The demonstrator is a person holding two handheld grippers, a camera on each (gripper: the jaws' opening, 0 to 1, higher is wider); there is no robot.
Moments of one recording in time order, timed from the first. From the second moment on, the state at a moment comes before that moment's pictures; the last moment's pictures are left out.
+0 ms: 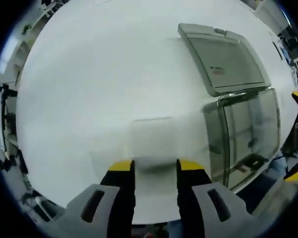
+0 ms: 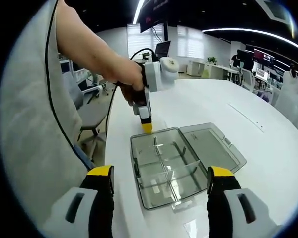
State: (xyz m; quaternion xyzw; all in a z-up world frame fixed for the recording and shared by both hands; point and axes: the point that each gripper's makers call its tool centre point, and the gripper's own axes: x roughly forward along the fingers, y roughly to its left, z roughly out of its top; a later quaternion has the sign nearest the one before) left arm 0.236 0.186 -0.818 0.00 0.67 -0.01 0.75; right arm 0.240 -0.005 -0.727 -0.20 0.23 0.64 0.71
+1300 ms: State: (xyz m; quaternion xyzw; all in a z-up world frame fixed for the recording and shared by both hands) left arm 0.231 0.184 -0.800 -0.10 0.61 -0.06 0.78; right arm 0.240 -0.009 -0.725 -0.20 0.23 0.64 0.71
